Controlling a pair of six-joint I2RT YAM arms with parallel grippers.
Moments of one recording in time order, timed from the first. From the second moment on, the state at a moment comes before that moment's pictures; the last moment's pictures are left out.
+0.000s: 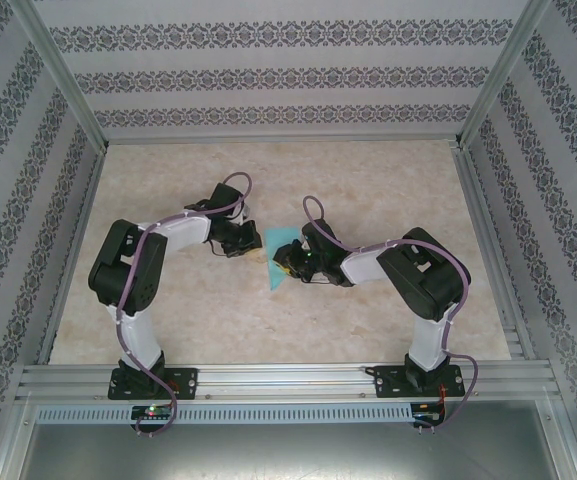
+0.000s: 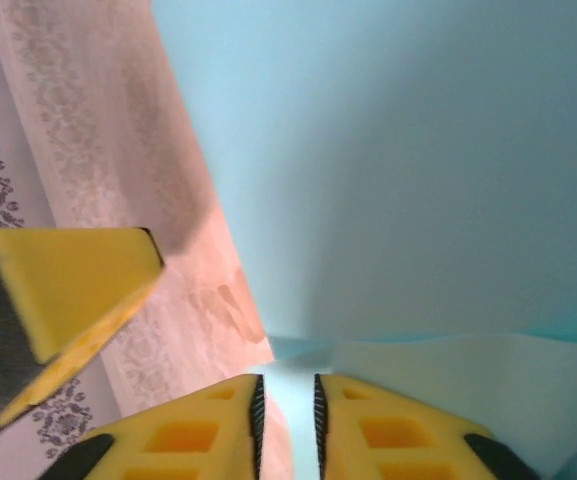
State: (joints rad) left arm -0.35 1.87 1.13 -0.38 0.46 -0.66; right arm 0.65 1.88 0.79 0.37 -0.40 1.28
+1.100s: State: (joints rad) left arm -0.44 1.90 1.10 -0.38 0.53 -0.60; right arm 0.65 1.88 0.79 0.33 -0.39 1.26
